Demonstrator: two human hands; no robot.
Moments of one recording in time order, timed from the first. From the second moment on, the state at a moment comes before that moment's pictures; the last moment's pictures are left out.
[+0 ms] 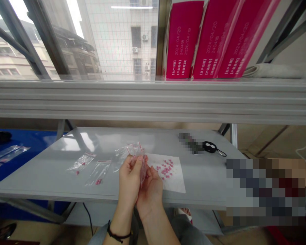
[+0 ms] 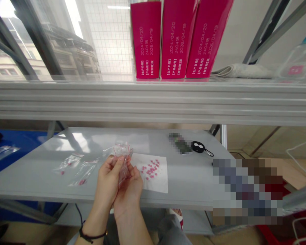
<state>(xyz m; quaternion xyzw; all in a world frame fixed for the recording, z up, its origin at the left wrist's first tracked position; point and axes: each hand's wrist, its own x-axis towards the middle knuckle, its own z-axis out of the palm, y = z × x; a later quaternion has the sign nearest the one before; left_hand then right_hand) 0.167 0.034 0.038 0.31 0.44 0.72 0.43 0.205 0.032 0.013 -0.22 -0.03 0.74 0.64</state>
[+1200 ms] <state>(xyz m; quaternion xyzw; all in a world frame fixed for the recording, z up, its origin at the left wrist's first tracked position) 0.160 0.036 0.034 0.27 0.43 0.76 0.39 0.204 0.034 0.032 -0.22 0.03 0.78 0.58</state>
